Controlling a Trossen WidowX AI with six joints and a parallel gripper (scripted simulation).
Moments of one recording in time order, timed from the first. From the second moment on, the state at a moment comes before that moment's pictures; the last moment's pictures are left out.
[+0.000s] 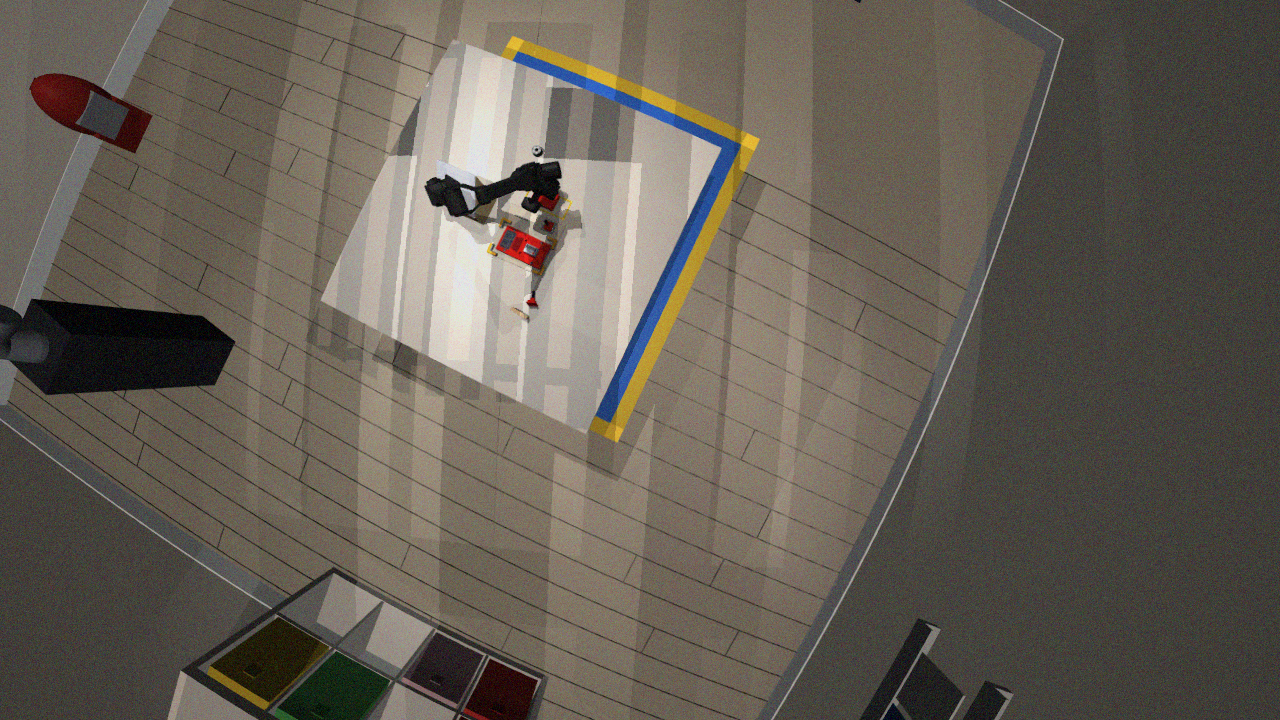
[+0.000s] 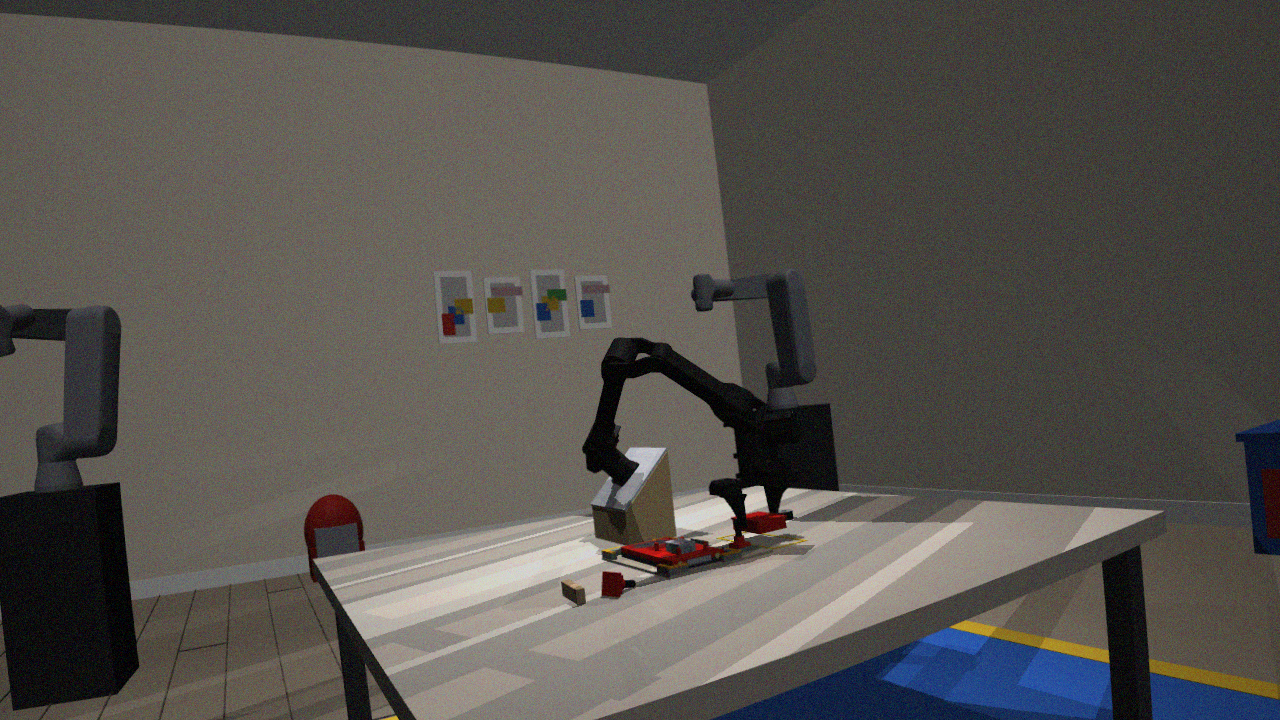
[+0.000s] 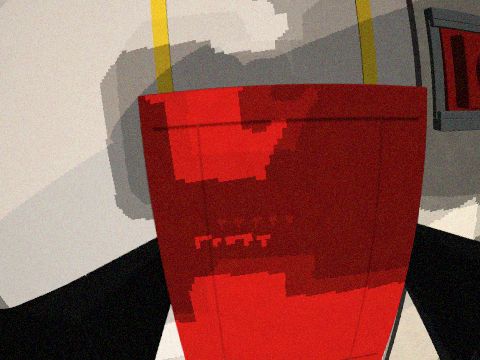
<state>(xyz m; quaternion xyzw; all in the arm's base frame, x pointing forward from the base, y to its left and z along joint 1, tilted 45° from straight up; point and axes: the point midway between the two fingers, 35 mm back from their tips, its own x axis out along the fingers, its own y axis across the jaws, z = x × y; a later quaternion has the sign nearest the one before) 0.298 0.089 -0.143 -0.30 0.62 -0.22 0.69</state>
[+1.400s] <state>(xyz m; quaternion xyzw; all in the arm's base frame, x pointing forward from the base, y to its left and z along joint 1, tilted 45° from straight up) 0.300 0.077 -0.155 -0.30 0.62 -0.22 0.69</state>
